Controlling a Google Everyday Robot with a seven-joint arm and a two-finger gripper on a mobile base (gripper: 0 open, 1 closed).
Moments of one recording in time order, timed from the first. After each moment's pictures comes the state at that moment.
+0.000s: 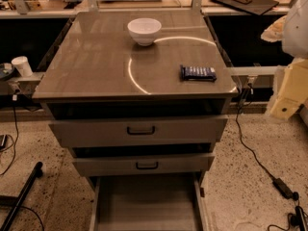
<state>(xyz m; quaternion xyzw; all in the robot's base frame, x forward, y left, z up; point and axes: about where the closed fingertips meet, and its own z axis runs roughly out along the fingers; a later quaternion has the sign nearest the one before) 0.439 -0.215 0.982 -0.61 0.78 -0.04 0.17</state>
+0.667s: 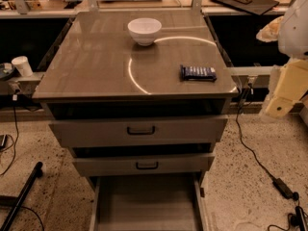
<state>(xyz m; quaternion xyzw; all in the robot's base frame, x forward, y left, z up) 0.446 -0.210 0.978 -0.61 0.77 -0.02 0.18</state>
